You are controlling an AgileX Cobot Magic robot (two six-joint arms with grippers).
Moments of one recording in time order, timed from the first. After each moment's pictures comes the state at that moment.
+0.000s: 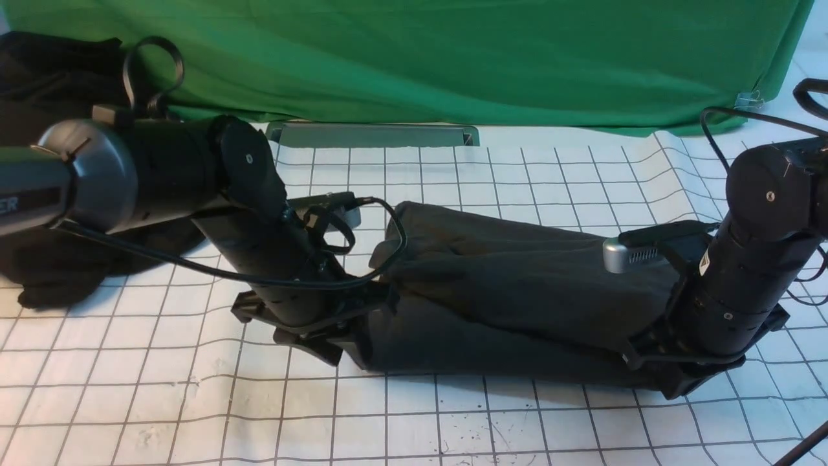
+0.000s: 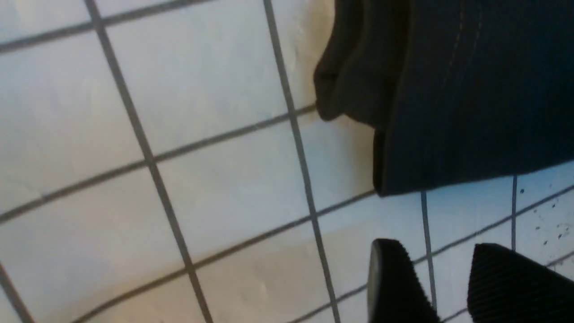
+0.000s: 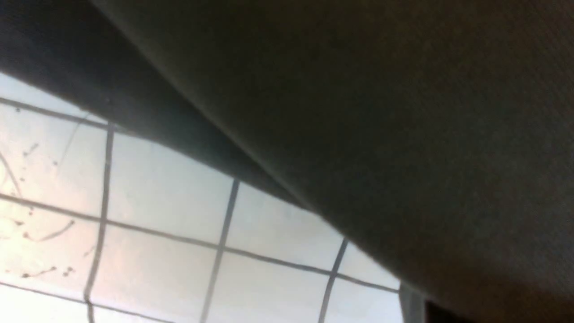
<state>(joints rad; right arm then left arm) 0.33 1.72 -1.08 0.07 0.95 0.04 -0.40 1.82 -1.20 -0.37 0.84 0.00</state>
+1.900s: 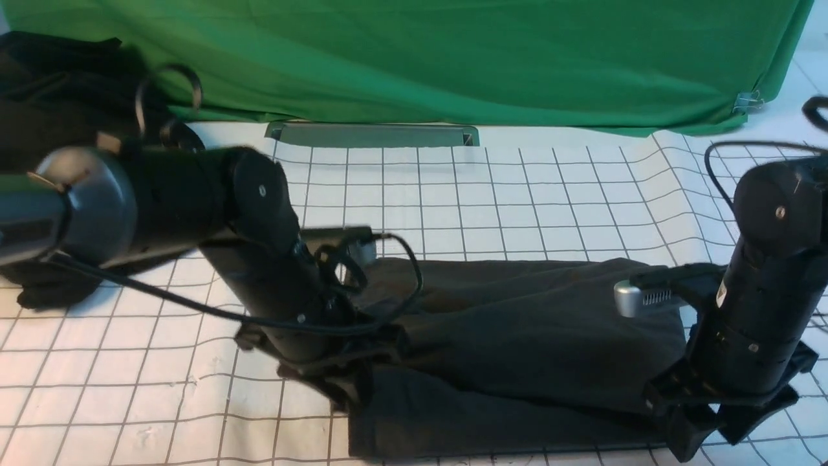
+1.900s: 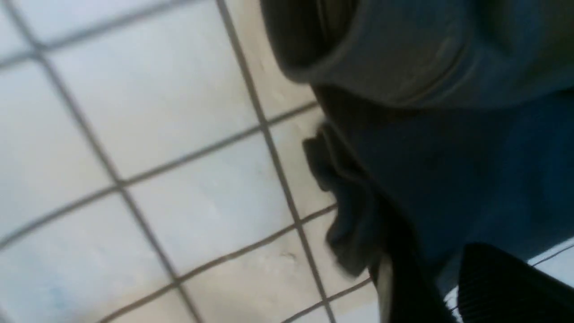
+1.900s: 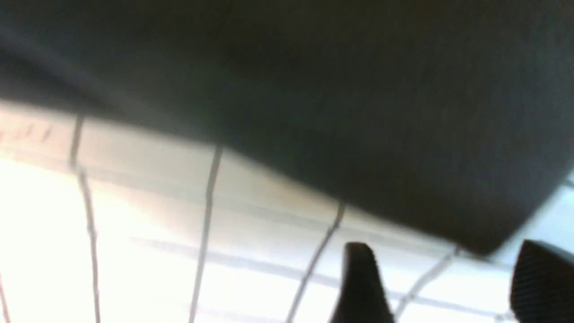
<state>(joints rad) 0.34 1.67 -1.04 0.11 1.15 0.01 -0.47 1.74 -1.14 -0.33 0.89 -0.02</state>
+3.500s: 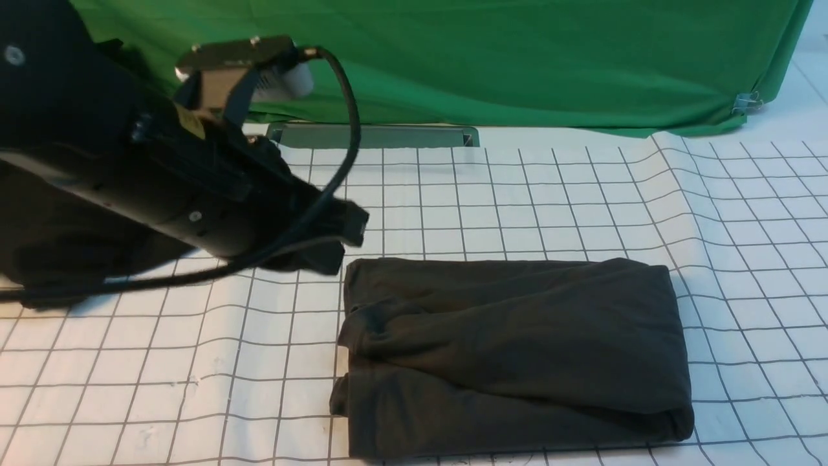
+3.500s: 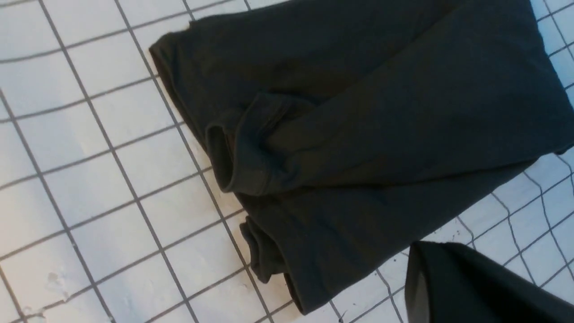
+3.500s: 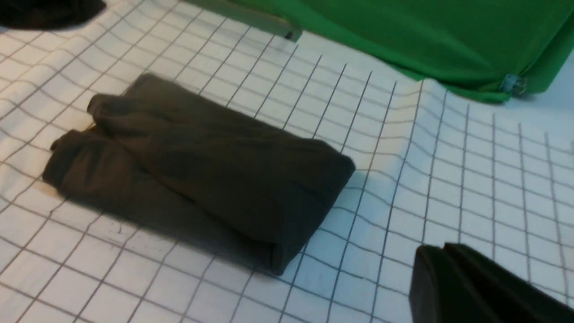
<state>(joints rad) 0.34 0.25 -1.02 -0.01 1.20 -0.10 -0.47 1.34 -1.17 -0.26 0.88 -0.05</state>
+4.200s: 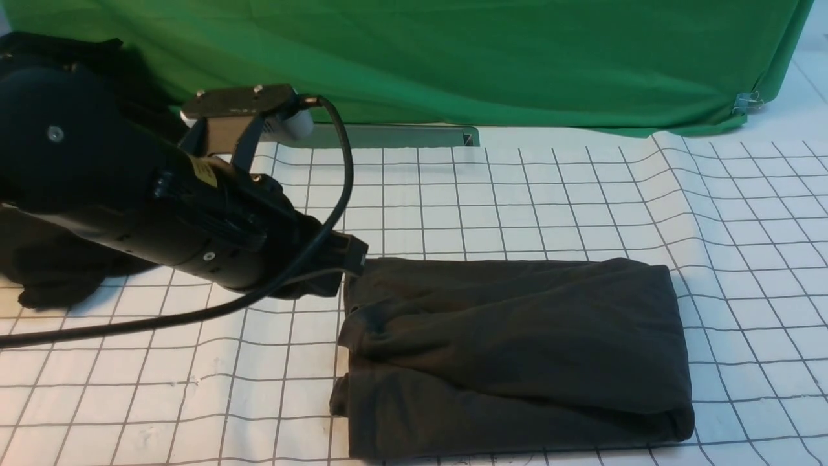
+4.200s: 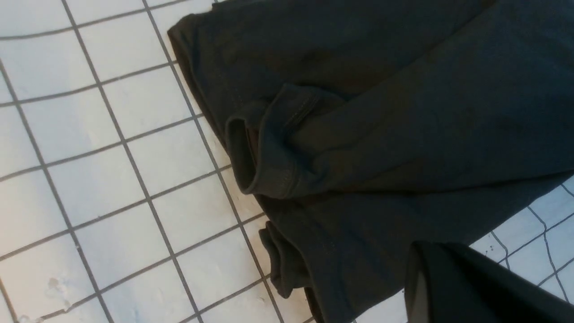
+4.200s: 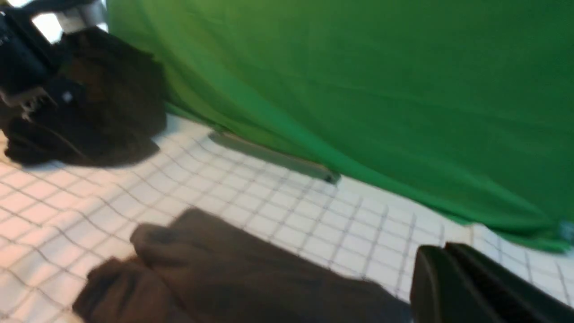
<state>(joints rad) 0.34 0.15 -0.57 0.25 0.54 -0.28 -0.47 1.34 -1.07 -0.26 0.75 -0.05</state>
